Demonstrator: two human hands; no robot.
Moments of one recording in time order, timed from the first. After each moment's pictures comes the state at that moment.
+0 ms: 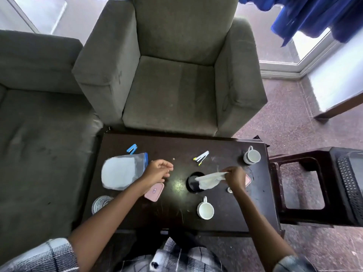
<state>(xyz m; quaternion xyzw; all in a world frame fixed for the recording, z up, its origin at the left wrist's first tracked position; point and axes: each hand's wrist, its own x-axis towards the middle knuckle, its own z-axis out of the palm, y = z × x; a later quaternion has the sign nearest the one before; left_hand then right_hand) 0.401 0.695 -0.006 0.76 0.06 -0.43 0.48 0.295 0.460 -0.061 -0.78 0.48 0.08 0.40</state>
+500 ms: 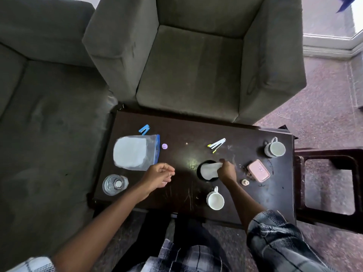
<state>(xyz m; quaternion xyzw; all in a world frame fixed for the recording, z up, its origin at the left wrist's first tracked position) 0.371 0.720 -0.035 0.76 0.14 -0.45 0.45 0.318 0.489 -0.150 -0.82 0.39 0.24 0.34</state>
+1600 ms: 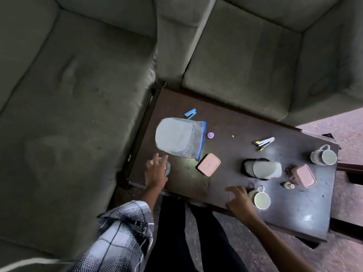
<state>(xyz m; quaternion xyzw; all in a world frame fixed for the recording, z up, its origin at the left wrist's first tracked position) 0.370 0.929 -0.202 0.93 0.01 -0.35 0.11 0.266 0.679 -0.119 -0.84 0.28 0.35 0.30</state>
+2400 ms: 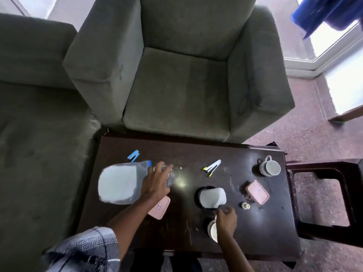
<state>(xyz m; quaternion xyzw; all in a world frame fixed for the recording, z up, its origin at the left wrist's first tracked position) 0.446 0.711 -0.135 0.94 -0.20 -0.27 0.11 0.284 0.556 -0.142 -0.59 0.67 0.06 0.44</state>
